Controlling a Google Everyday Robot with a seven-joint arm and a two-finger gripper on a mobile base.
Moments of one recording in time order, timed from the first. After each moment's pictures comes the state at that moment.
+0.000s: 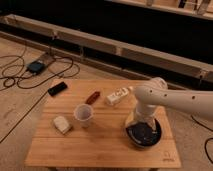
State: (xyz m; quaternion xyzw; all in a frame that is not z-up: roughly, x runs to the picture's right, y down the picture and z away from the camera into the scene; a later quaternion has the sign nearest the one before) arm 0.181 0.201 0.732 -0.26 0.29 0.69 0.61
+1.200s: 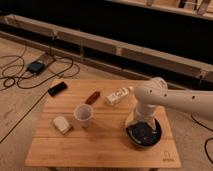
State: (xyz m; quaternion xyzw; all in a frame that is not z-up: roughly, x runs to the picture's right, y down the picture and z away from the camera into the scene) arm 0.177 0.196 0.730 -0.26 0.29 0.69 0.62
